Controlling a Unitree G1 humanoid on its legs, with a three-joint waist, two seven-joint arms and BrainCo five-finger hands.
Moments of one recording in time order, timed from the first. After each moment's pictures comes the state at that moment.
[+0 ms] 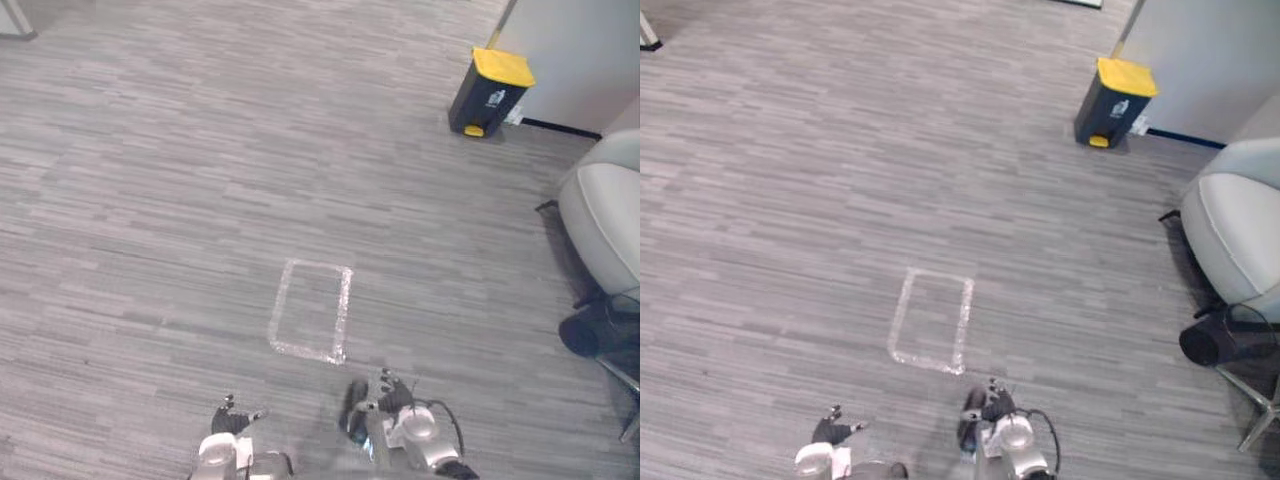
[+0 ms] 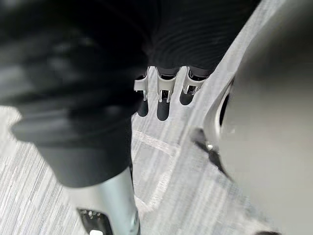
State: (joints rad) left arm 0.07 0.07 0.08 0.94 0.02 -0.06 0.17; right arm -0.05 0.00 0.10 0.95 -0.12 -0.05 -0.12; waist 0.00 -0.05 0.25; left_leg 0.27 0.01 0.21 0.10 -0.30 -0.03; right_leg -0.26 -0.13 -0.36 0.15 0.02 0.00
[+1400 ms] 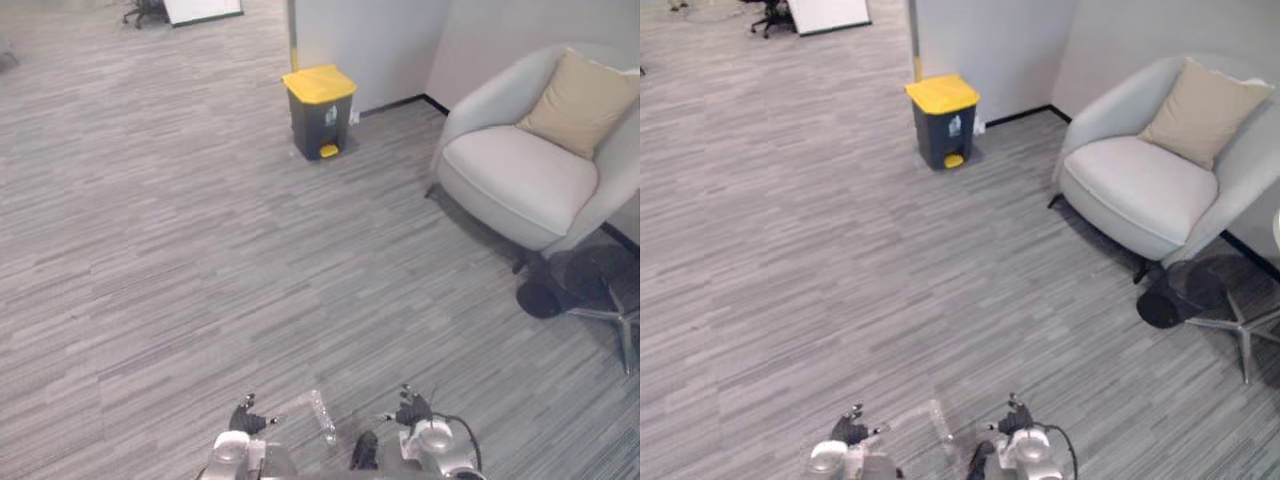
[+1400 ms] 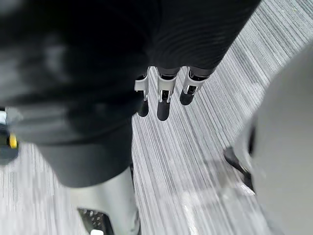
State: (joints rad) left arm 0.04 0.05 -0.02 0.96 0.05 -0.06 0.12; right arm -0.02 -0.05 0.00 0.98 -0.12 -0.03 -0.13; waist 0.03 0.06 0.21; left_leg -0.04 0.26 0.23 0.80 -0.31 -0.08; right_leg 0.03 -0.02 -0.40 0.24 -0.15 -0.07
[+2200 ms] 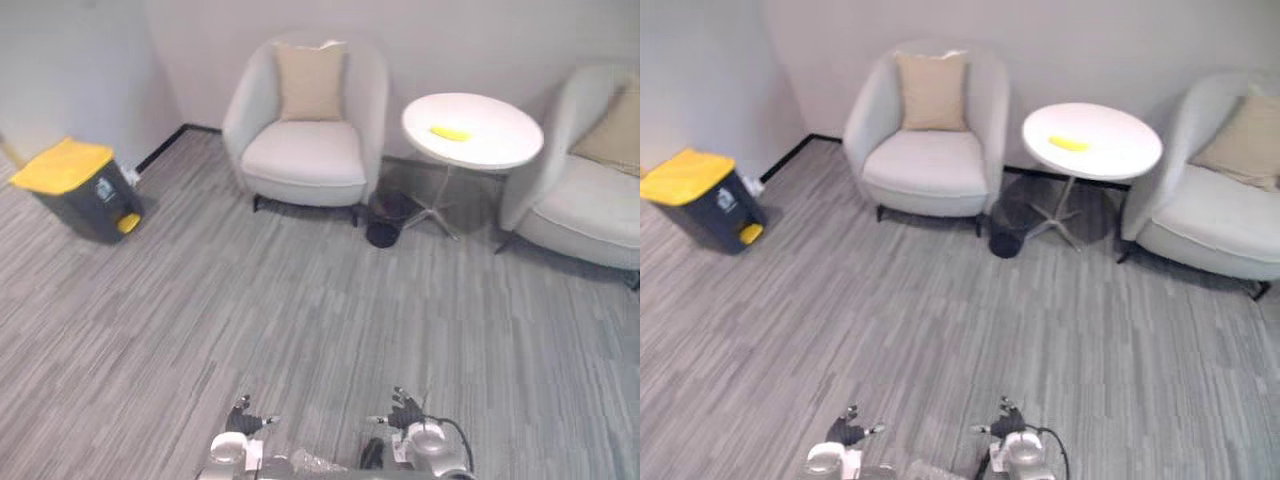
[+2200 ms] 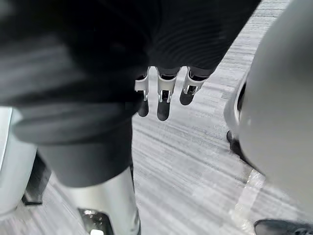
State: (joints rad) left arm 0.04 0.03 0.02 0.99 0.04 -0.06 0.13; right arm -0.05 -0.03 0.01 1.06 -0.16 -0.03 -0.11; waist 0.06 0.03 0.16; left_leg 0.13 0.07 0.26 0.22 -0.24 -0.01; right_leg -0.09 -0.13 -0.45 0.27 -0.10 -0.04
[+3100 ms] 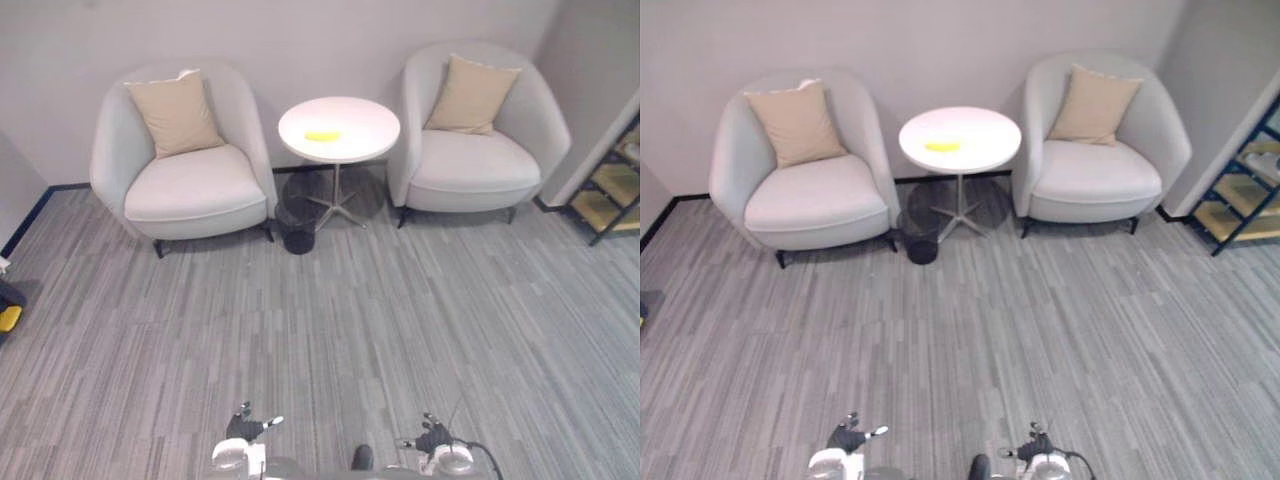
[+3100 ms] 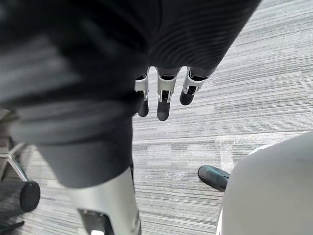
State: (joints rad) left arm 0.05 0.02 0.08 0.99 0.00 -0.06 0.12; right arm 0.01 -0.09 -0.04 1.07 -0.11 -0.03 -0.12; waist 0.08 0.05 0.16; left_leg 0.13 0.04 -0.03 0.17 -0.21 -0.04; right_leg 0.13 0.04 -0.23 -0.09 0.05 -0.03
